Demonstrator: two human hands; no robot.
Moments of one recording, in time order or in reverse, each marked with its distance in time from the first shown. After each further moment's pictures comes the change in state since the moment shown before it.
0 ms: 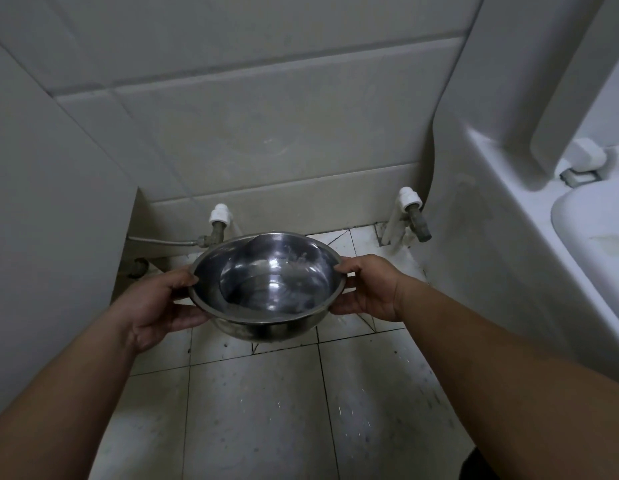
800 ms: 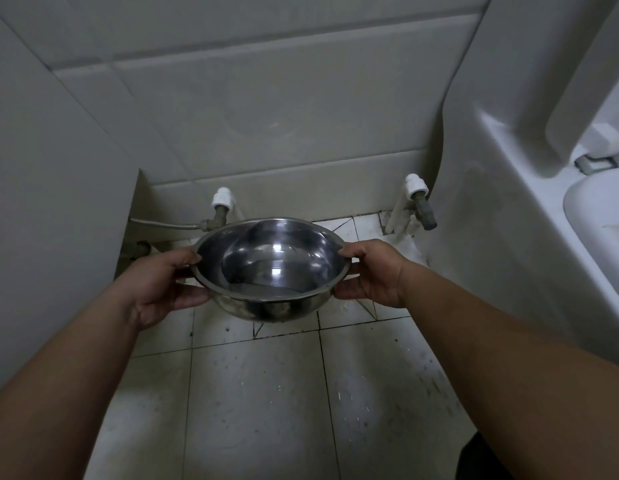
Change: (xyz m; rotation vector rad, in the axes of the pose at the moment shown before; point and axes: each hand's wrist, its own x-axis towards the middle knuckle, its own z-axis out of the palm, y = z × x) left_hand 0.004 0.003 0.002 0.034 0.043 0.011; right_hand 0.000 -0.002 0.000 -0.002 0.012 -0.012
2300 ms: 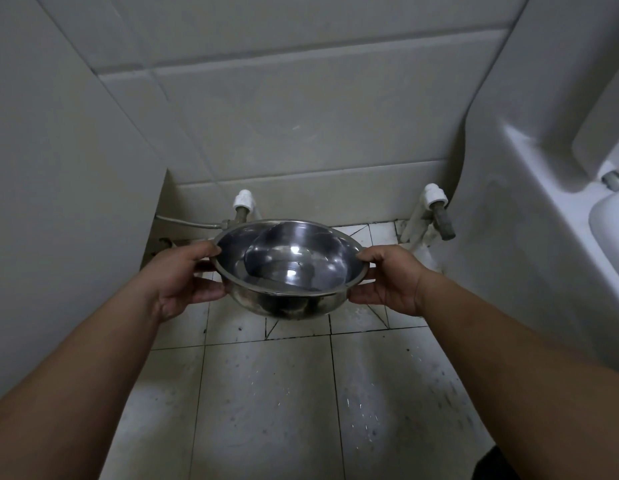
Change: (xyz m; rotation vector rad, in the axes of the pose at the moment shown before) left_hand -0.010 0.006 0.002 0.032 0.010 0.049; right_hand -0.001 -0.002 0.003 -0.037 0.003 -0.005
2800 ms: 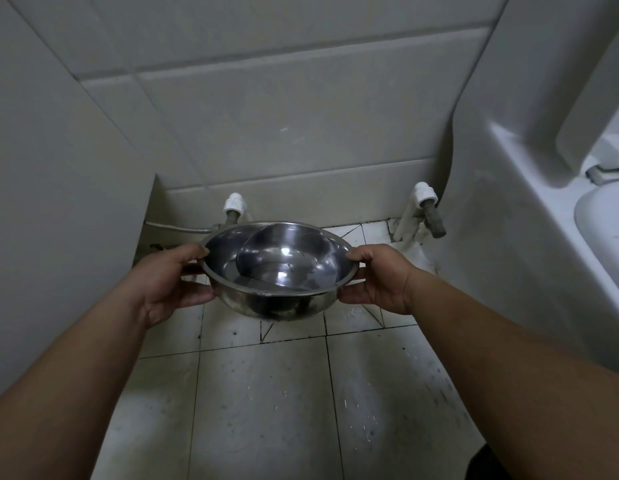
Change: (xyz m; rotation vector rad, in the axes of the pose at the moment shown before) left_hand 0.000 0.005 -0.003 0.021 0.015 -0.003; right_hand 0.006 0.003 0.001 0.024 -0.006 -0.006
